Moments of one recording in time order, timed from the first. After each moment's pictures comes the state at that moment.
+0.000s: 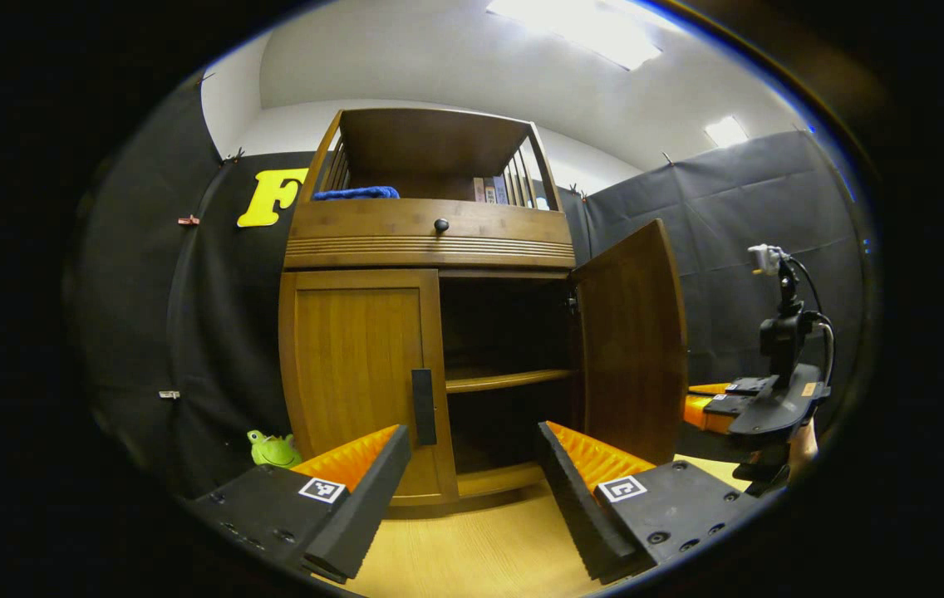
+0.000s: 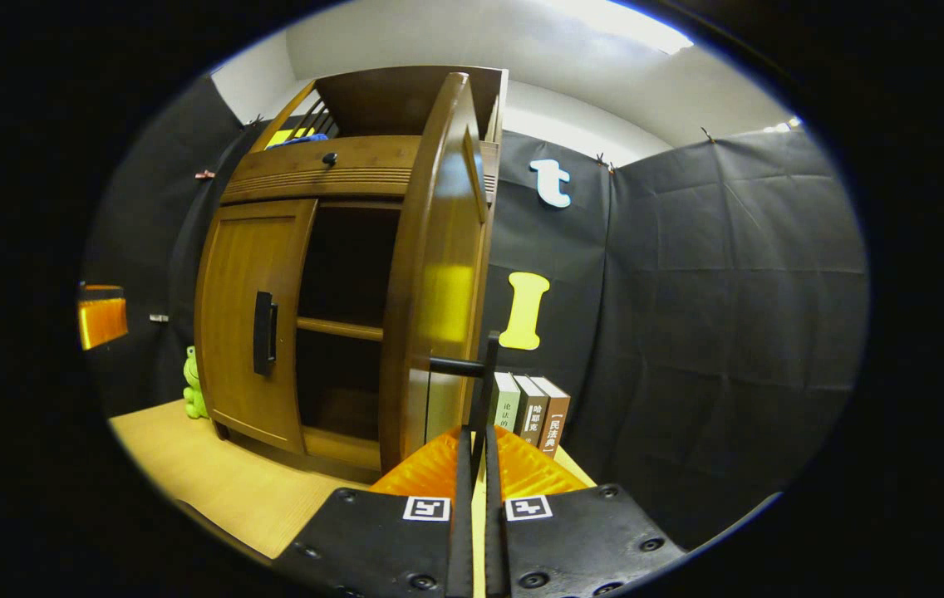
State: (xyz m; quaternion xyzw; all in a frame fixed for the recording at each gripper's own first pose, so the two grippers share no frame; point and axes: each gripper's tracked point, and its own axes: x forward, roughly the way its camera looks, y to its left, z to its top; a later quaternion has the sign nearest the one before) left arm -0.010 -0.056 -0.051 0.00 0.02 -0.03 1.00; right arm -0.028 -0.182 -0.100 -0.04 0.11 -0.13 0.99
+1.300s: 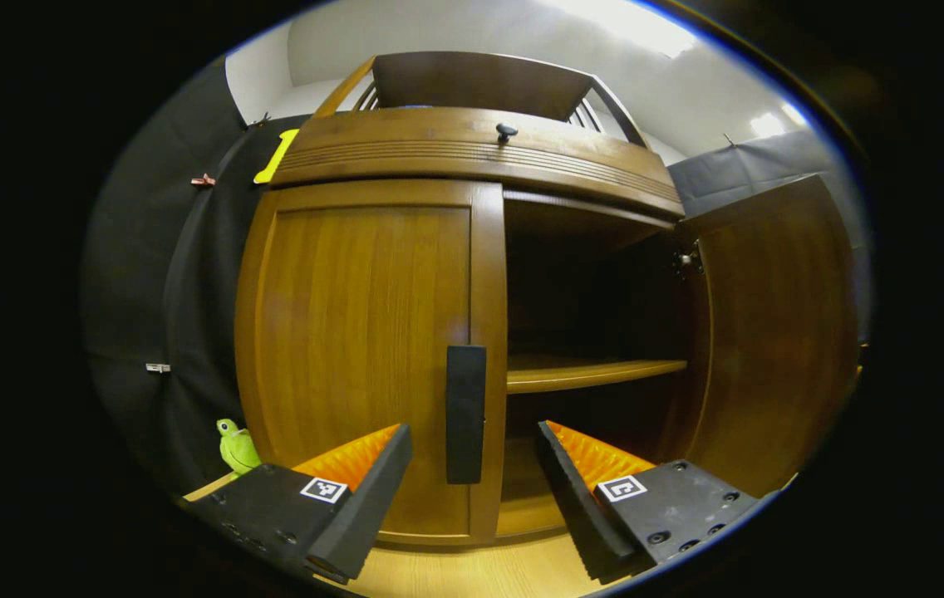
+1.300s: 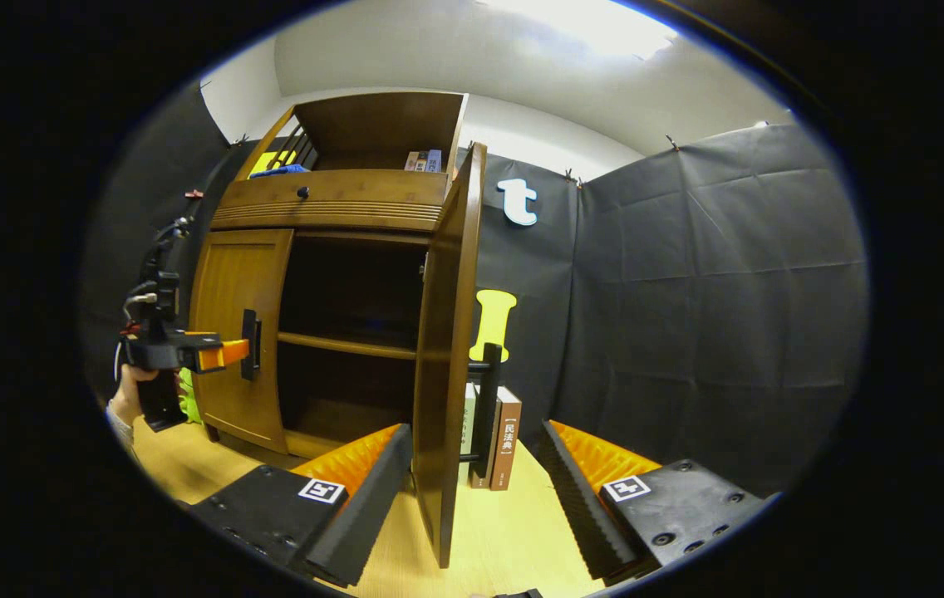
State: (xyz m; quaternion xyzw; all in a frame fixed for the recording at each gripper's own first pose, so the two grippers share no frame) left arm 0.185 0.008 -0.130 -0.02 0.04 0.05 1.00; right arm -0.087 -0.233 -0.076 -0.05 0.06 -0.15 0.99
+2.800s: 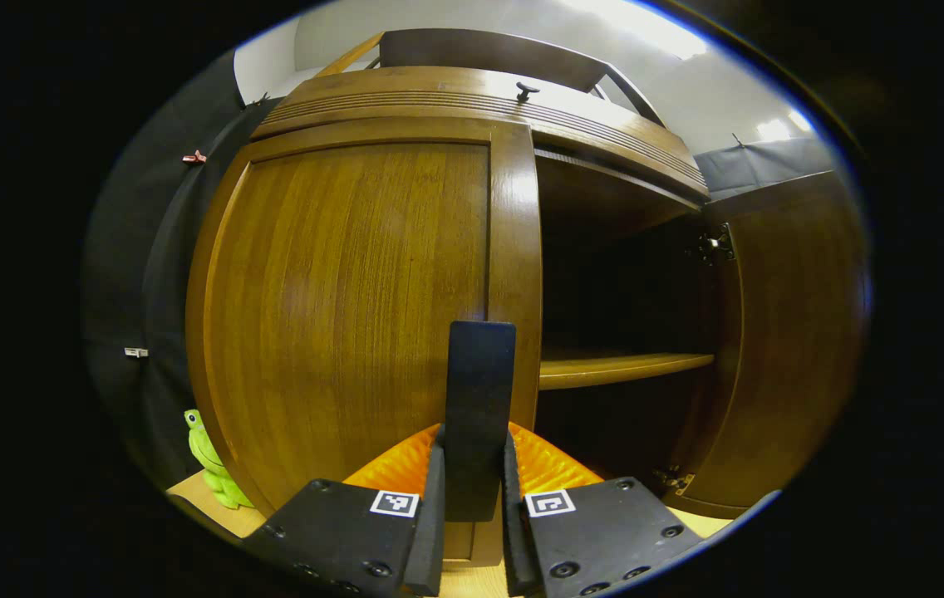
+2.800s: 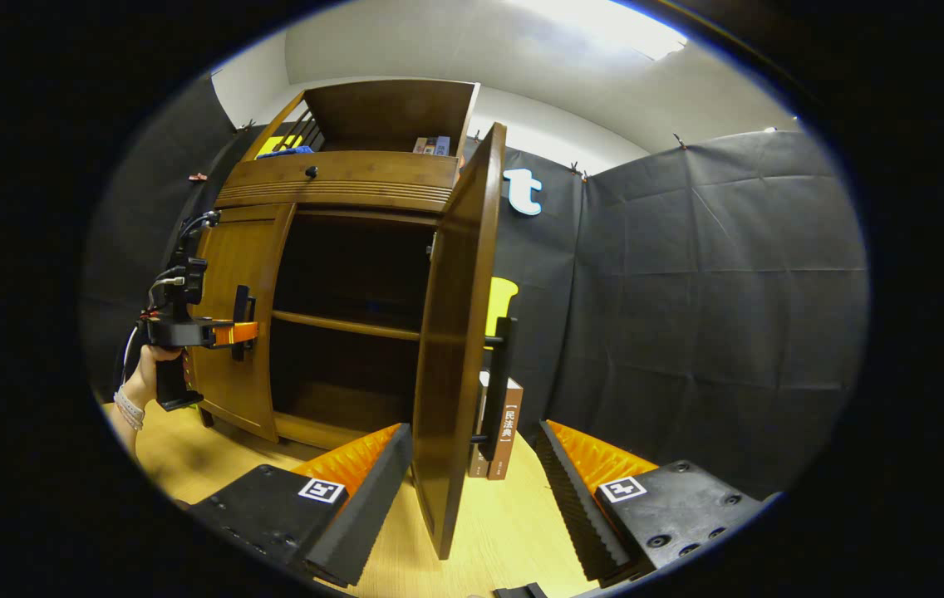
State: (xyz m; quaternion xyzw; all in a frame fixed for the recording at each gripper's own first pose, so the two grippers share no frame) left arm 0.215 0.012 -0.144 -0.05 0.05 0.01 1.00; right arm -0.088 -0.222 -0.086 -0.06 0.09 -0.14 0.98
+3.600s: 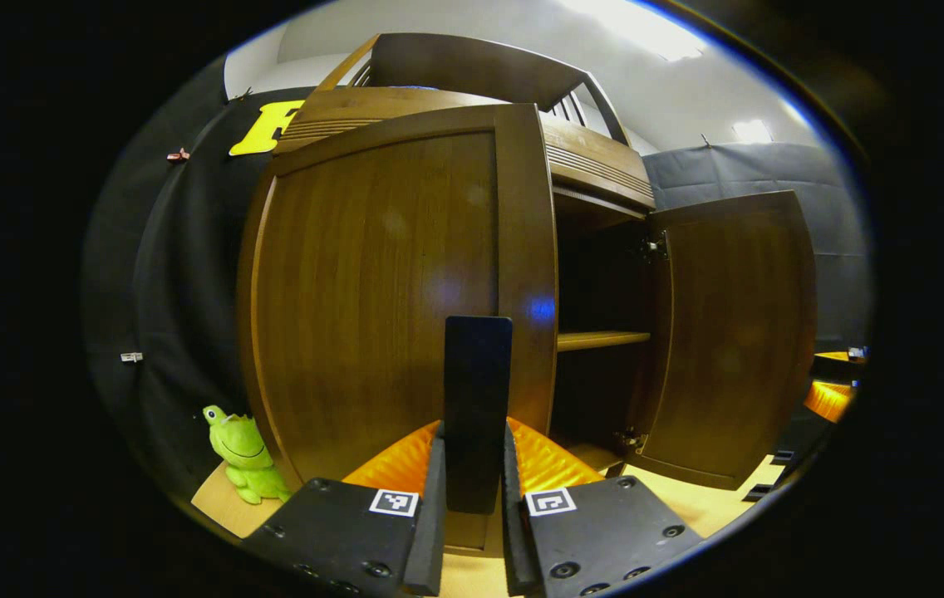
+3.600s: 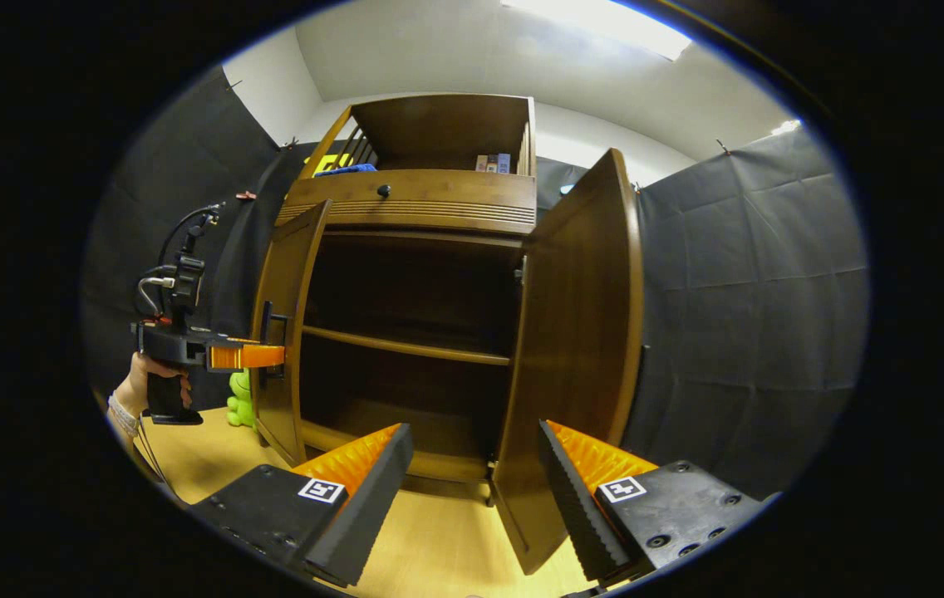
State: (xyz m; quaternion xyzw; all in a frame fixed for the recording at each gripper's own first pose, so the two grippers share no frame) left arm 0.115 0.032 -0.132 -0.04 0.08 -0.06 0.99; right arm -0.054 -0.123 -0.081 -0.04 0.06 -0.05 1.00
